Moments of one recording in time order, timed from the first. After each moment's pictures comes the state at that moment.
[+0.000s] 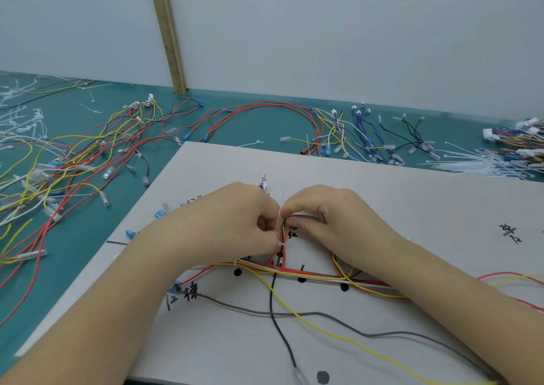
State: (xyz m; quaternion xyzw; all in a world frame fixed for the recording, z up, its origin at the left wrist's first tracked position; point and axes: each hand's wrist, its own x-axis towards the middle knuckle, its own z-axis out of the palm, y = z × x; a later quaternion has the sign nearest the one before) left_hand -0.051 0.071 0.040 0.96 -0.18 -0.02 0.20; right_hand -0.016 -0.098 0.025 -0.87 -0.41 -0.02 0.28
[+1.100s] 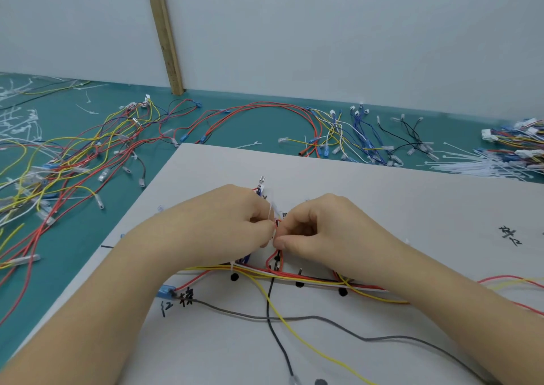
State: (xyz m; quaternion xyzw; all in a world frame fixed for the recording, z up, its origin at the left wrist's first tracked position) left_hand -0.051 0.074 0.045 0.97 -0.11 -0.06 0.21; right_hand -0.029 -0.091 0.032 -0.88 -0.32 0.10 0.34
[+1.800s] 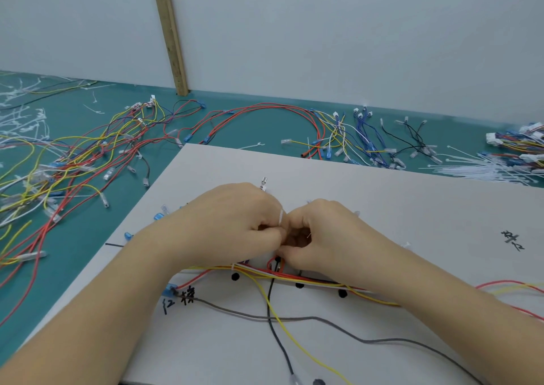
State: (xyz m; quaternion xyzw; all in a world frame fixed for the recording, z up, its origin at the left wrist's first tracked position) left_hand -0.048 0.074 0.046 0.97 -0.25 -0.01 0.08; right_hand -0.031 -0.086 0.034 -0.89 -0.36 0.09 0.26
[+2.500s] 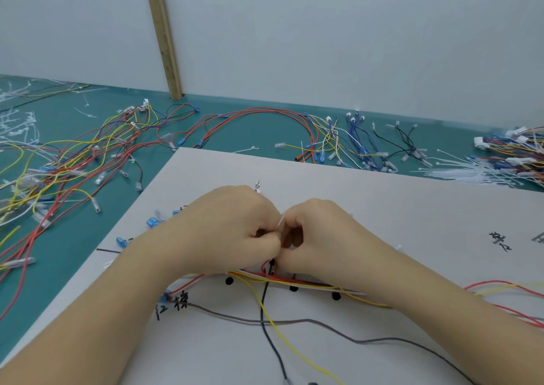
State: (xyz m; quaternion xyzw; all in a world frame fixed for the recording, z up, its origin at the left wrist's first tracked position) left_hand -0.052 0.069 0.051 0.96 -0.27 -0.01 0.07; right_hand -0.037 -0.085 0.041 -0.91 -0.34 0.06 0.25
